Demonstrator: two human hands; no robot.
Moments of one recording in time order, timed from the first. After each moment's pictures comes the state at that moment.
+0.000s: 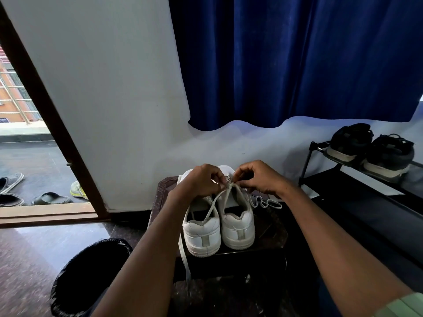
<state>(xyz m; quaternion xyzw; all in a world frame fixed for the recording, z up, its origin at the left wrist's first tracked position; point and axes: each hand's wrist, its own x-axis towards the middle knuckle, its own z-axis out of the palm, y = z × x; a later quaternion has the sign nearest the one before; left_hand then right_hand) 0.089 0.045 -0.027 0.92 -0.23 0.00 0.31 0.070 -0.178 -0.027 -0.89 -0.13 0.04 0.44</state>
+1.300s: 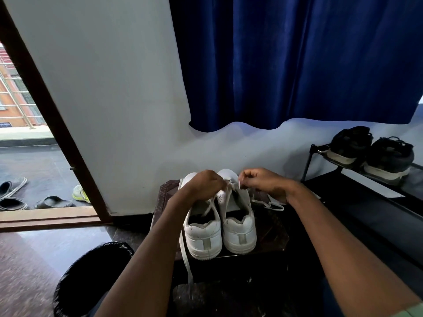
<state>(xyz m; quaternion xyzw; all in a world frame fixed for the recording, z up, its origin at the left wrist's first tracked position) 0.072 0.041 -0.015 0.93 -0.18 -0.06 0.33 0.054 -0.175 -0.015 -0.84 -0.08 0.12 0.52</state>
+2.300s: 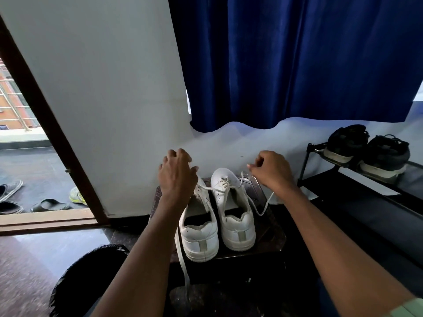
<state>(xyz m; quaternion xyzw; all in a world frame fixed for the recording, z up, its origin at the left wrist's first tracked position) 0.071 0.064 -0.005 0.95 -0.01 0.25 0.19 0.058 -0.183 -0.005 -0.94 0.09 -0.20 0.28</state>
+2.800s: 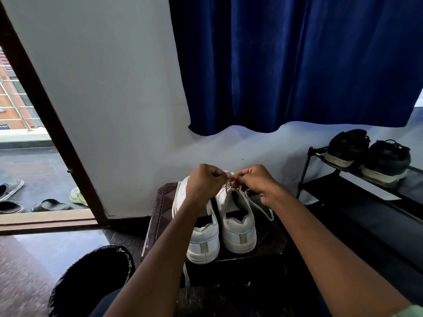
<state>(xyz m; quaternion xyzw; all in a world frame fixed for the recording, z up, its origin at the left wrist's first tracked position) 0.070 0.019 -0.019 0.89 -0.07 0.08 0.44 0.052 -0.142 -0.010 -0.80 0.08 0.00 0.60</state>
